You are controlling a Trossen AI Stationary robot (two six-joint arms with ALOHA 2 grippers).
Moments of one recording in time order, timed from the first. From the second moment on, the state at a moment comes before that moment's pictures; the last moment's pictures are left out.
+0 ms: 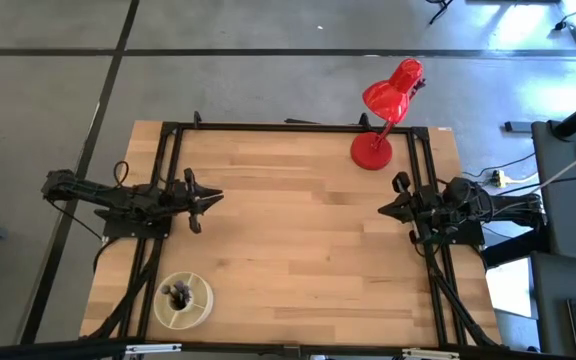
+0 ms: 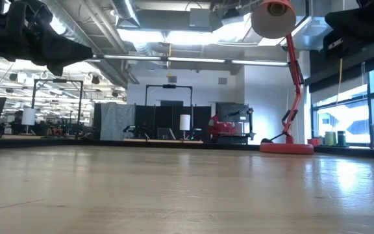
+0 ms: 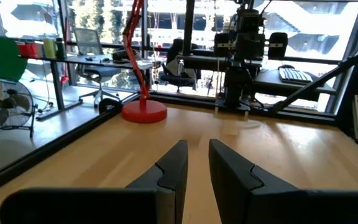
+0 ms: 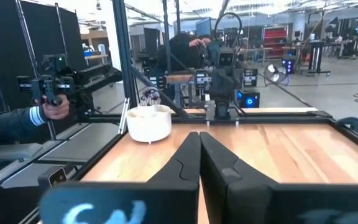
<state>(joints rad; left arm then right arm) -0.20 0.17 0.04 0.14 -0.47 -0.07 0.04 0.00 0.16 -0.03 -0.12 0.07</state>
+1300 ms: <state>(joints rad) -0.20 0.04 0.01 0.12 -0.45 0.00 0.02 0.00 0.01 0.12 0.05 0.04</state>
